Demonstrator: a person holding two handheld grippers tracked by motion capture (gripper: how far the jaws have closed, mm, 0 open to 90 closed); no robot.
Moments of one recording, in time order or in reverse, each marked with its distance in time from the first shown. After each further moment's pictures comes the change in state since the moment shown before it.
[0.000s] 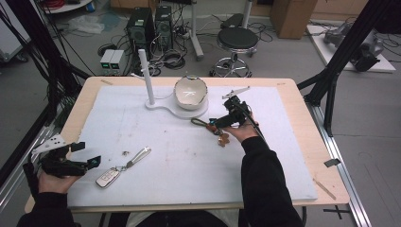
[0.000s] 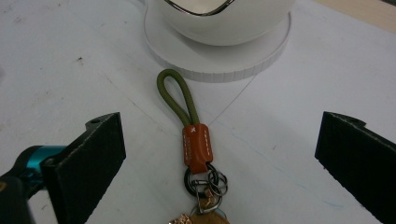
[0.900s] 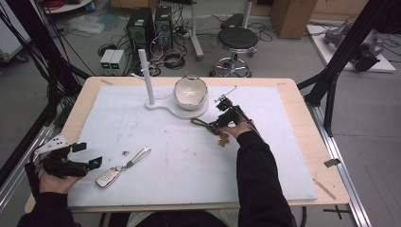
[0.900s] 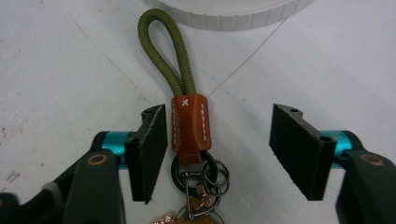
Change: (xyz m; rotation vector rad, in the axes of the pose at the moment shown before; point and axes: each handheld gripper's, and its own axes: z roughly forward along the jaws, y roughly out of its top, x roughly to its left) left arm -0.002 0.000 0.003 0.020 -0.005 0.012; right arm -0.014 -0.001 0.042 0.236 0.063 -0.006
